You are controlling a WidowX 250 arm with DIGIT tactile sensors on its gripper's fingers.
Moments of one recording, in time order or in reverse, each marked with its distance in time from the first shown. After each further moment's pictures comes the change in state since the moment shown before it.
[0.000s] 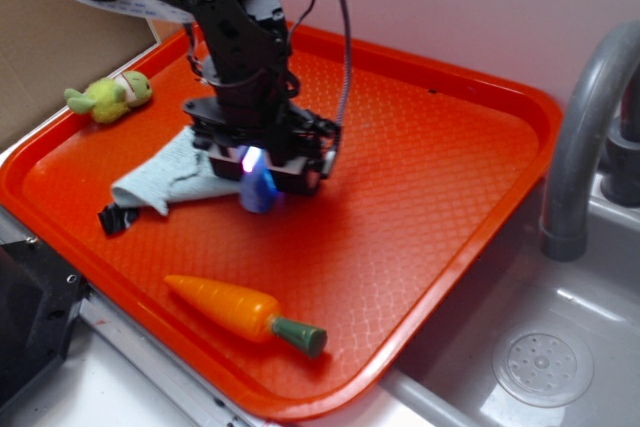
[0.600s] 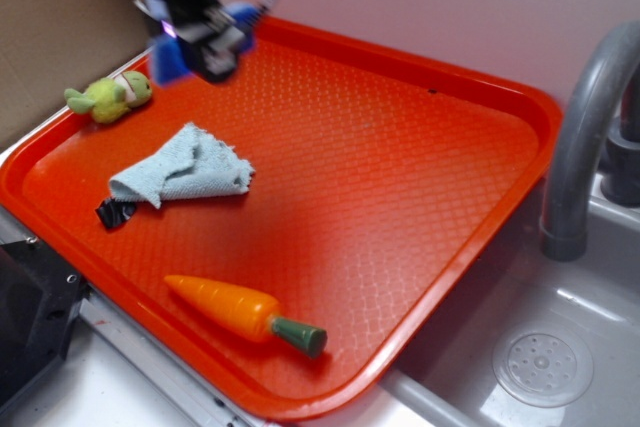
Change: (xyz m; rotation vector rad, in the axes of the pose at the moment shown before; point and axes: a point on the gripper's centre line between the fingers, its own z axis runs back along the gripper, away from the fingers) arm -0.001 0.031 0.127 -0.200 0.080 -0.499
